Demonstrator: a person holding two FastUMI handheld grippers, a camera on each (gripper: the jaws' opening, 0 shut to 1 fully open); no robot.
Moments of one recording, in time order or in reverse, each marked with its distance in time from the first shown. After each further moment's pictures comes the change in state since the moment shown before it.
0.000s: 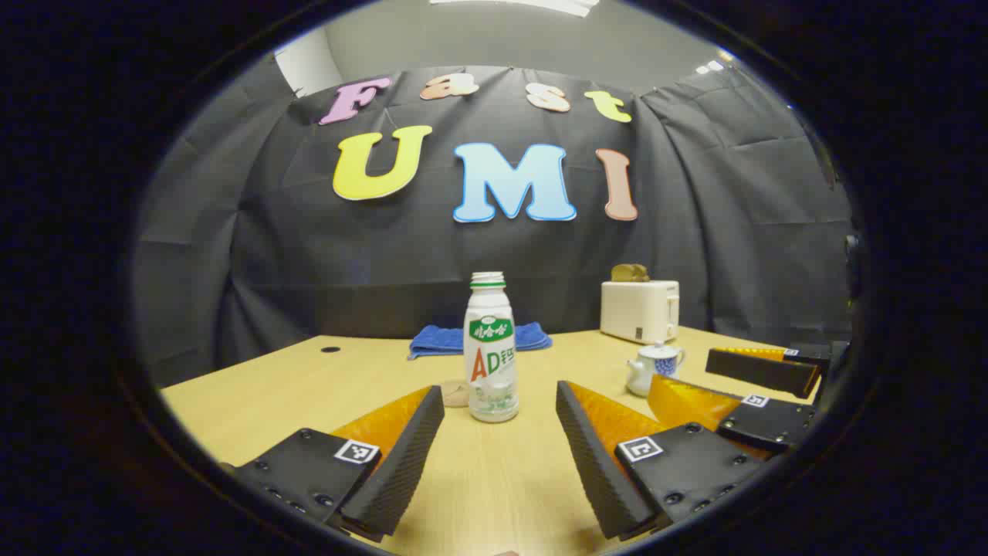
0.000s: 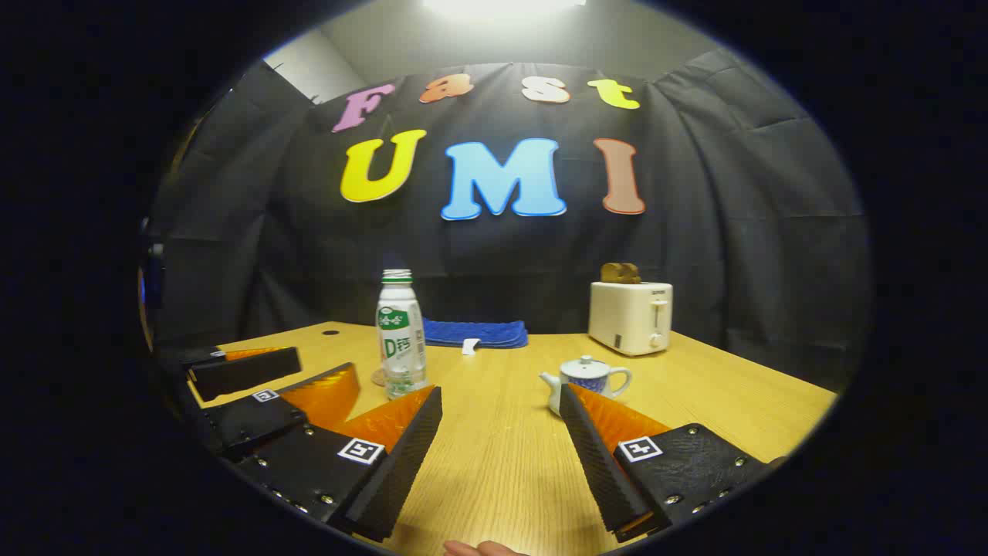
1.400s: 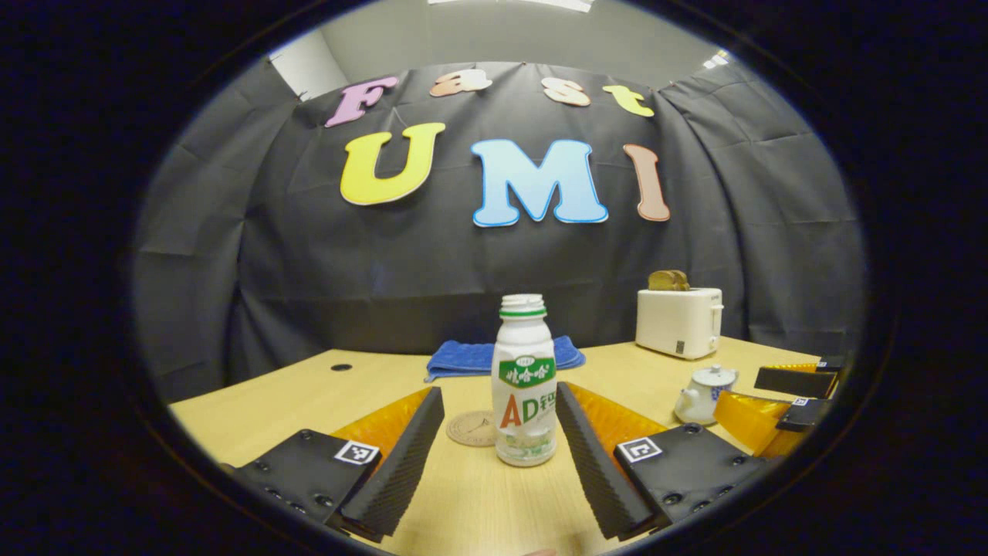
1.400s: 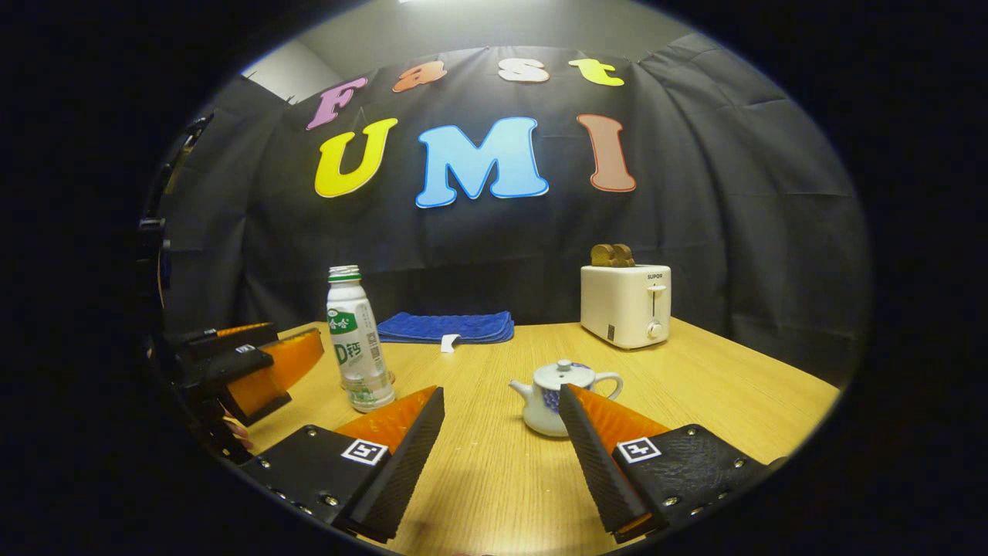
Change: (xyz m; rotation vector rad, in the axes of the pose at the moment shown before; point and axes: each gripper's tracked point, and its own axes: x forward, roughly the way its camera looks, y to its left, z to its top) left arm 0.068 0.024 0.037 0.033 -0.031 0.061; right arm 0.054 -0.058 -0.004 0.049 0.066 -0.079
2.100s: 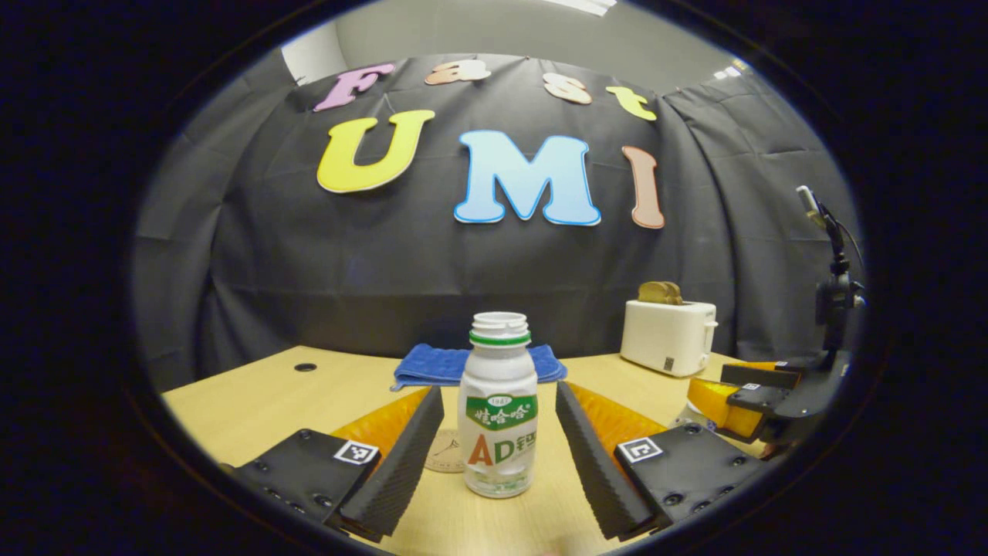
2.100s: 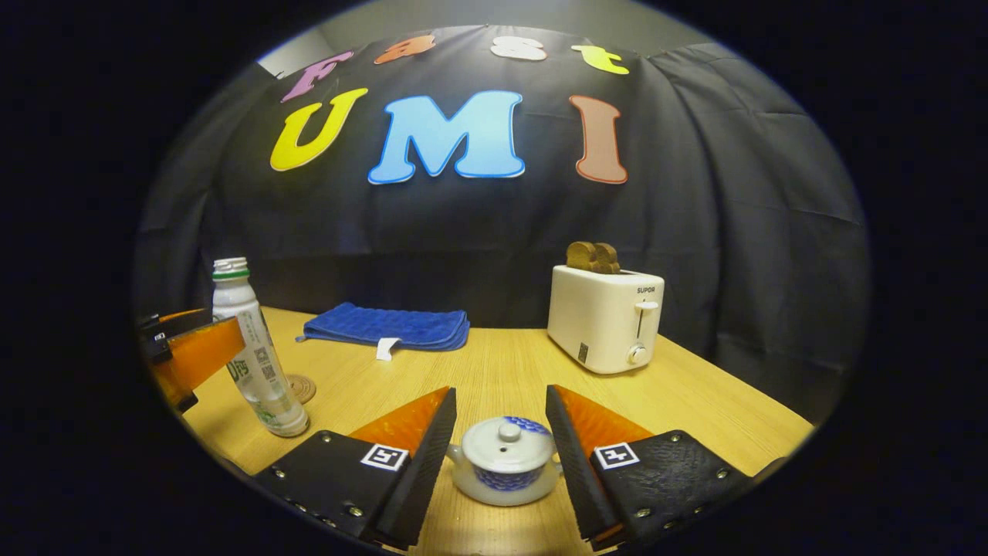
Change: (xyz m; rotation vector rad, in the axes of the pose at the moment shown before) left arm 0.050 -0.018 -0.004 -0.069 0.046 -0.077; right arm 0.088 -0.046 0.007 -0.075 0.079 -0.106
